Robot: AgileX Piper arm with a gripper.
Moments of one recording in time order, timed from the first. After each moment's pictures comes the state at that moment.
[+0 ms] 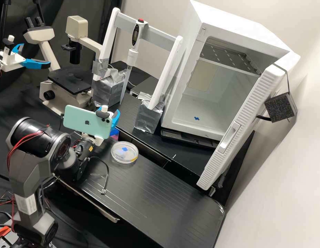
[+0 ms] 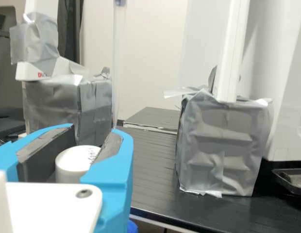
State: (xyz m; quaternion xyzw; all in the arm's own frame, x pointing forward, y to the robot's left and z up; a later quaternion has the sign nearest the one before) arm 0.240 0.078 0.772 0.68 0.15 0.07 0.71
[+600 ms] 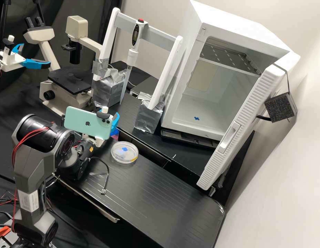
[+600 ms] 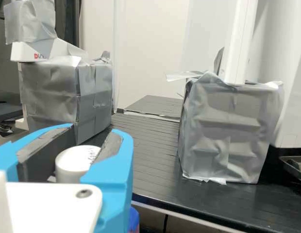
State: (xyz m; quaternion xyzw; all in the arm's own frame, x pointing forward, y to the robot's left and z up) arm 0.245 0.074 0.766 0.68 0.15 0.05 0.71
